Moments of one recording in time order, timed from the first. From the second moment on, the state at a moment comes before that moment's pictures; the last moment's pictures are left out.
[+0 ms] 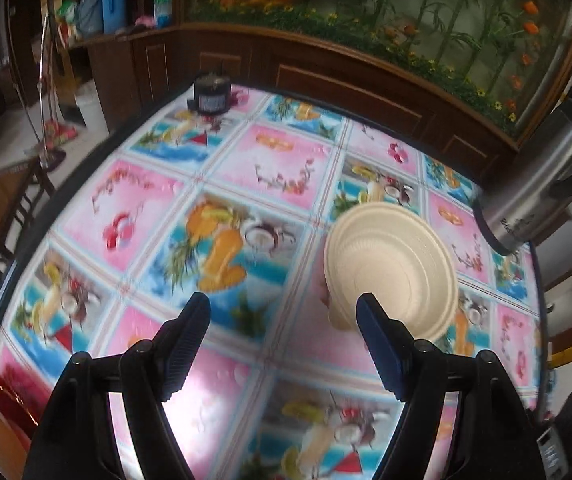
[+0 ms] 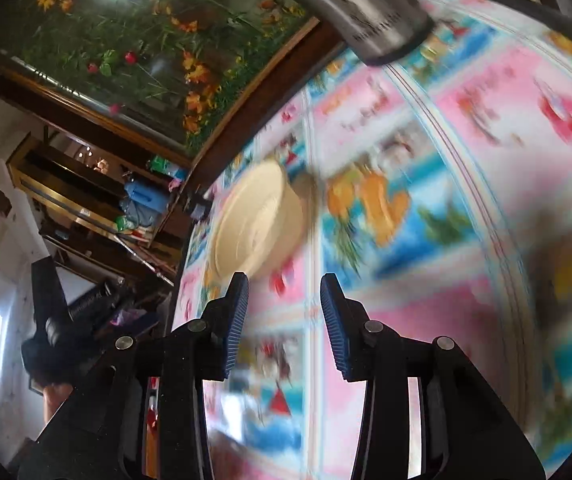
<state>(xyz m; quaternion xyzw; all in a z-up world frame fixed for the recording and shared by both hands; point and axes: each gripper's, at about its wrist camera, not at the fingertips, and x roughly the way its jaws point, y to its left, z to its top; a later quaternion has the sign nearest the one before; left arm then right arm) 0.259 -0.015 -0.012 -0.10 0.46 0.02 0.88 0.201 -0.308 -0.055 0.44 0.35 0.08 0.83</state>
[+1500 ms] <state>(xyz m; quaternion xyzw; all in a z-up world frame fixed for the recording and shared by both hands) 0.247 -0.029 -0.040 -0.07 0.37 0.02 0.93 0.221 -0.305 -0.085 0.46 0.33 0.03 0.82</state>
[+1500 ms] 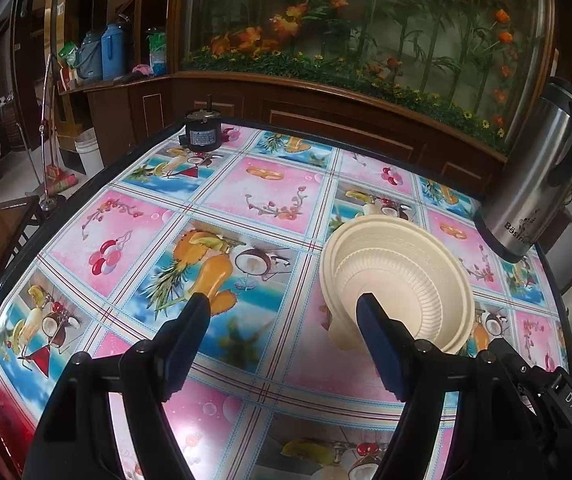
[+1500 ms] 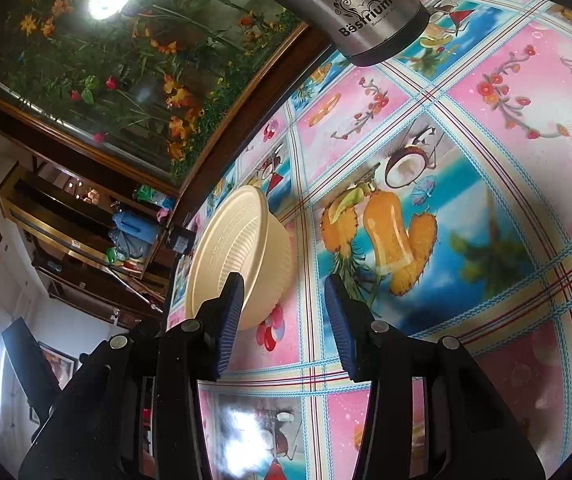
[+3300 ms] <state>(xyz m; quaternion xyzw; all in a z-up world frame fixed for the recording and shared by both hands) 0.263 -0.006 -0.063 -0.13 0.39 0.03 0.91 0.234 -0.293 -0.094 0.44 0.33 0.03 0.83</state>
